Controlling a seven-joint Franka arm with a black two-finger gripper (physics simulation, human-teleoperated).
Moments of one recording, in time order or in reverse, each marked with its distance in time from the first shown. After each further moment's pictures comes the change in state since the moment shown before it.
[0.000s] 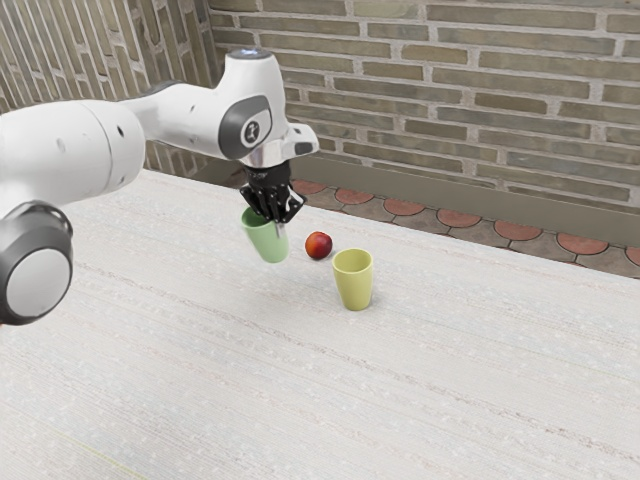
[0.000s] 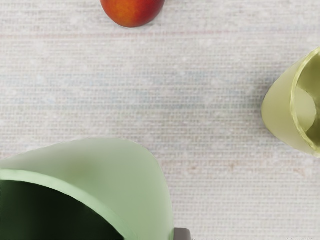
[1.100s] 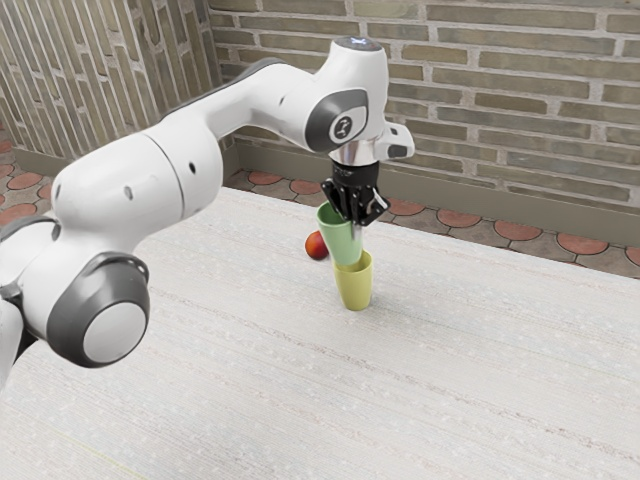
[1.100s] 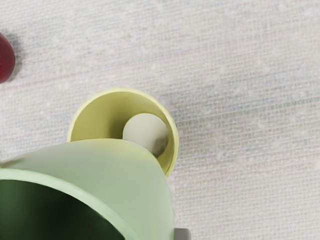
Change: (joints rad) arm -0.112 0.273 -0.093 0.514 0.091 -0.275 -0.064
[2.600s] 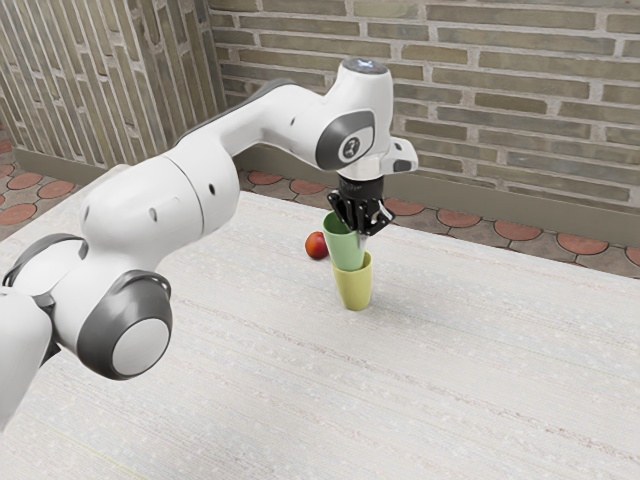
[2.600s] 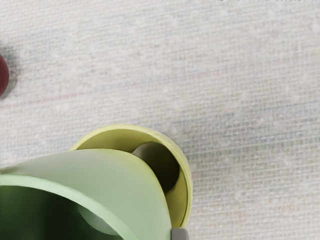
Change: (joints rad) arm 0.020 0.129 0.000 0.119 0.005 0.025 -0.025
